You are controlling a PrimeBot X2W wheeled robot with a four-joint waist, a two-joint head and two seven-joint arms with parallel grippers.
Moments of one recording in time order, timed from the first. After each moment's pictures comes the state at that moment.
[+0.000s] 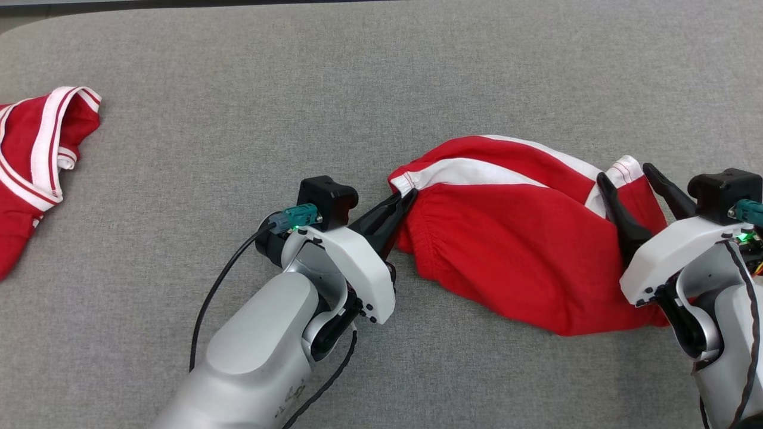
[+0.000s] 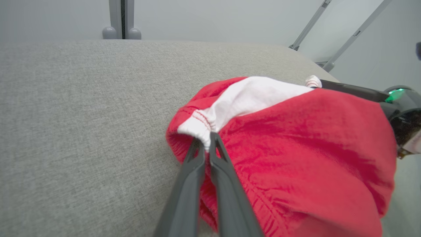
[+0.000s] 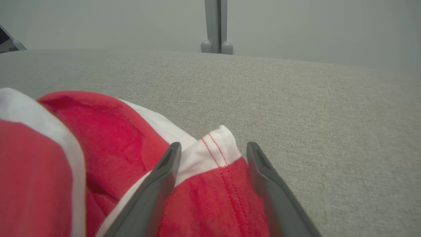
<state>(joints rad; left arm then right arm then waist) -0.67 0.05 -0.73 0.57 -0.68 -0.12 -0.05 -0.40 -0.28 0.16 0.24 0.30 0.13 0.23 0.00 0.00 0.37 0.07</state>
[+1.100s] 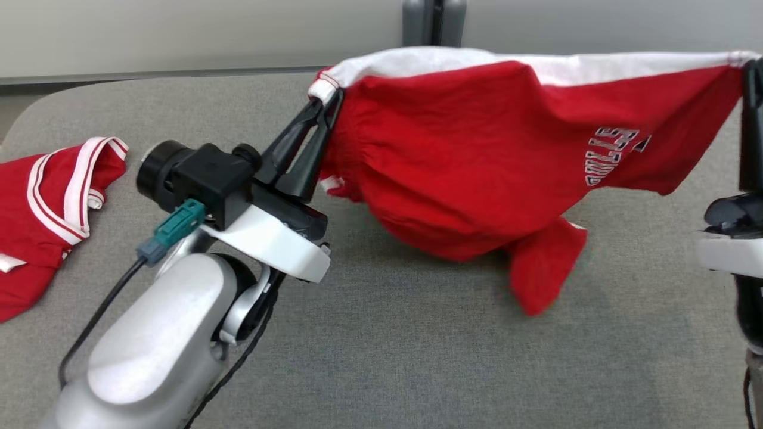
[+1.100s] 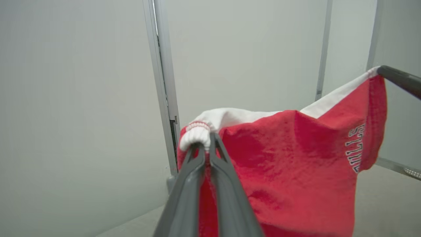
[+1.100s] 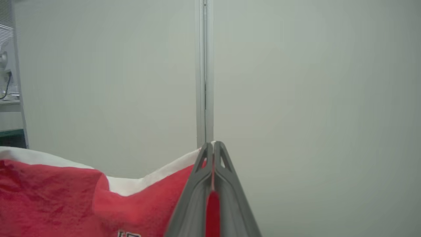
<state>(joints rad) -0.64 0.31 -0.66 0.06 -0.55 0.09 -0.14 -0.35 -0.26 0.01 -0.11 0.31 0.13 -0.08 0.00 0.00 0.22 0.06</state>
